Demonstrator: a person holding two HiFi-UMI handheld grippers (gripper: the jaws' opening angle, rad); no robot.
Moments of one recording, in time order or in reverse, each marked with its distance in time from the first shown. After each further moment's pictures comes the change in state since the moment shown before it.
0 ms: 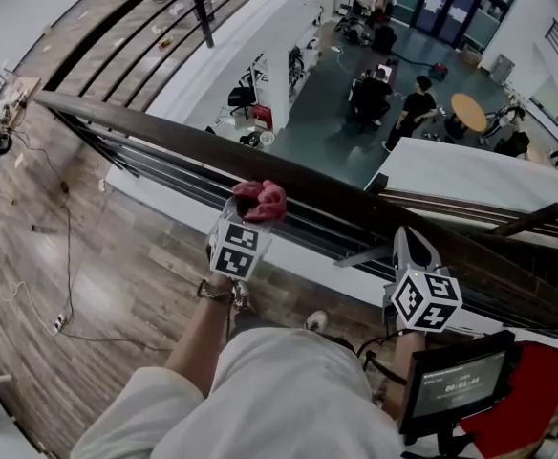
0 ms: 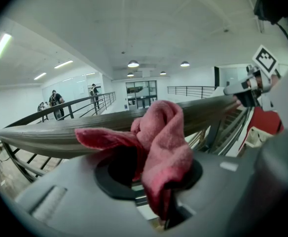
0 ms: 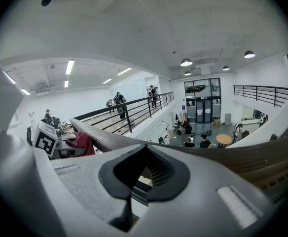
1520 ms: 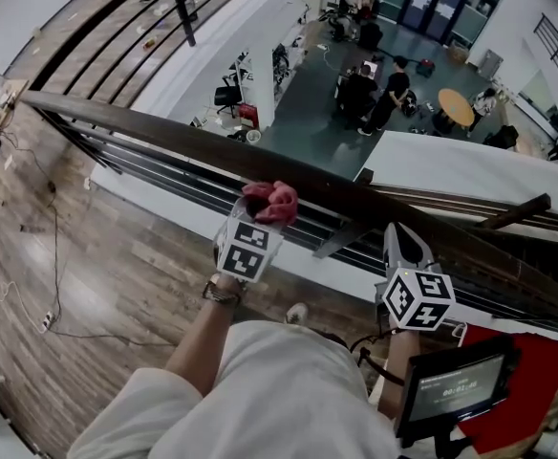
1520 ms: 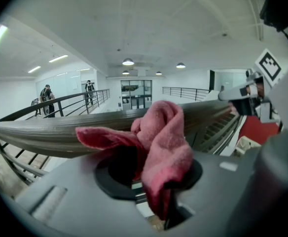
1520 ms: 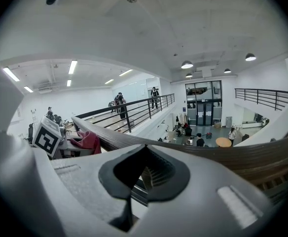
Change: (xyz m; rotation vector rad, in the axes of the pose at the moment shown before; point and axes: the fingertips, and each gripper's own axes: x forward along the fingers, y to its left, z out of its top) left arm 0.022 -0.110 0.020 -0.029 0.011 -0.080; right arm -0.042 -0.048 -0.013 -0.028 -0.018 0.010
